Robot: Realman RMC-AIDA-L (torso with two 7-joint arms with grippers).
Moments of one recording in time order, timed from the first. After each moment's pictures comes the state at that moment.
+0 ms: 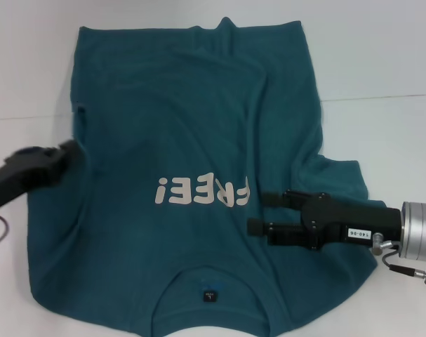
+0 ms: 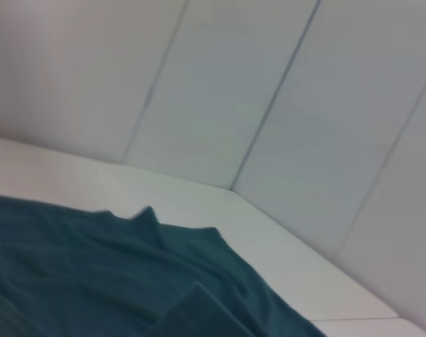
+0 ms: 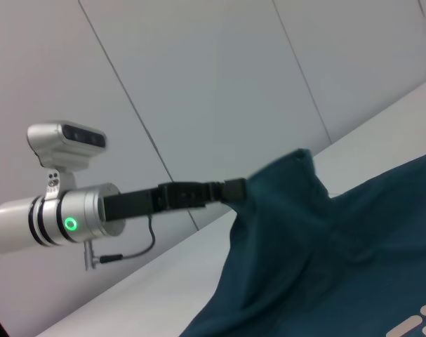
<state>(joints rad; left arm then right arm) -0.44 -2.16 0.61 0.78 1.78 1.27 -1.61 0.53 2.08 -0.73 -0.51 -1.86 -1.53 1.44</state>
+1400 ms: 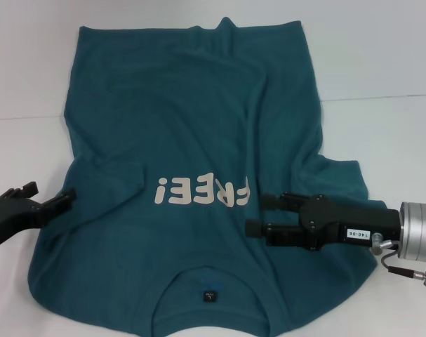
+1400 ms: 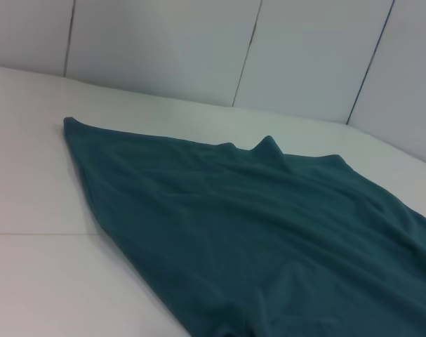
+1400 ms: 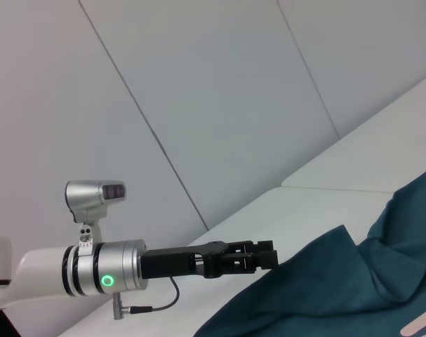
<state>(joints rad) -0.41 -2.17 0.60 0.62 1.78 1.00 -1.35 0.53 2.08 -0.73 -0.50 -1.86 -1.55 1.48</state>
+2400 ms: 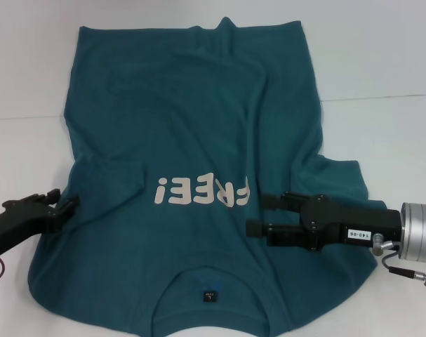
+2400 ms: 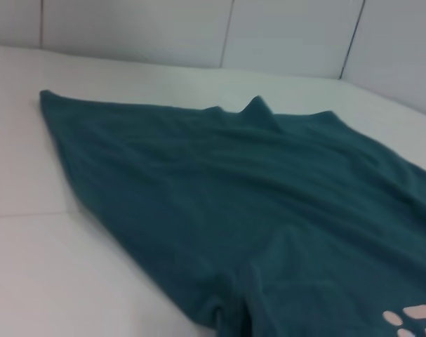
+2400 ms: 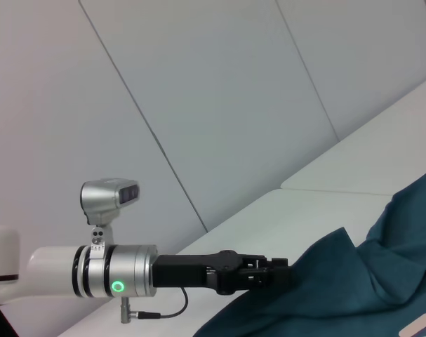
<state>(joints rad) -0.43 -2.17 0.69 0.62 1.81 0.92 -1.37 0.53 2.09 -0.73 -0.51 -1.86 -1.55 1.47</state>
